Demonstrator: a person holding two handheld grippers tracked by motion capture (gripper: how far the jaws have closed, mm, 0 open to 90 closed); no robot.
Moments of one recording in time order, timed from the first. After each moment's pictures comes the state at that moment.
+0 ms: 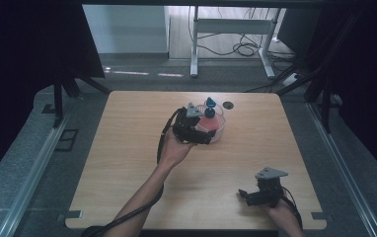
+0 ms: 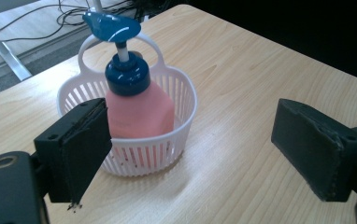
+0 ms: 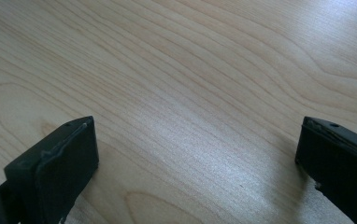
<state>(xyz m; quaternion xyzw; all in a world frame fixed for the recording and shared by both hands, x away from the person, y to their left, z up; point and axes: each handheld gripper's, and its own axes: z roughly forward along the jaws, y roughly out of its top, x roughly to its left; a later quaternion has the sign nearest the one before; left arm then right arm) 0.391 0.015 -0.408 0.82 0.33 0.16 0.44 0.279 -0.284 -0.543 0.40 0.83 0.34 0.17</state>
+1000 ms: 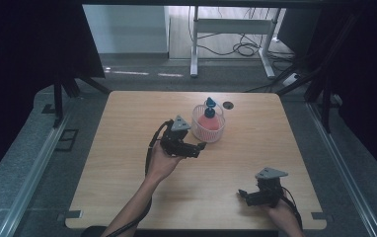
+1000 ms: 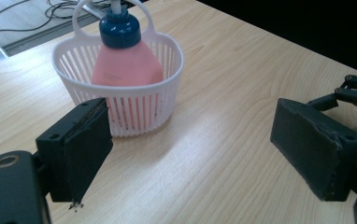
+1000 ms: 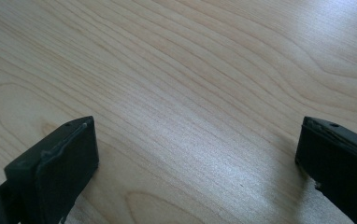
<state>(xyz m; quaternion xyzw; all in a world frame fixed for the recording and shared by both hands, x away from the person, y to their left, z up) 0.356 0.048 -0.423 0.82 0.33 0.14 0.45 0.278 -0.284 -0.543 0.40 0.83 0.34 0.17</state>
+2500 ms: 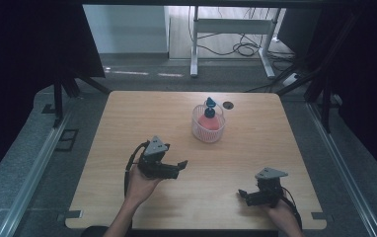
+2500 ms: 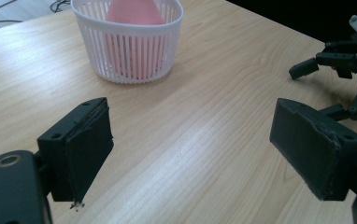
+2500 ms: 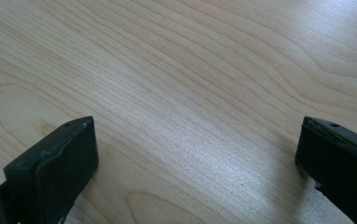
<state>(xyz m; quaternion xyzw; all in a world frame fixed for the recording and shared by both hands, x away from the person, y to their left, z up) 0.299 0.103 -0.446 0.80 0.34 0.14 0.47 0.278 -0.284 -0.543 0.41 0.83 0.34 0.17</state>
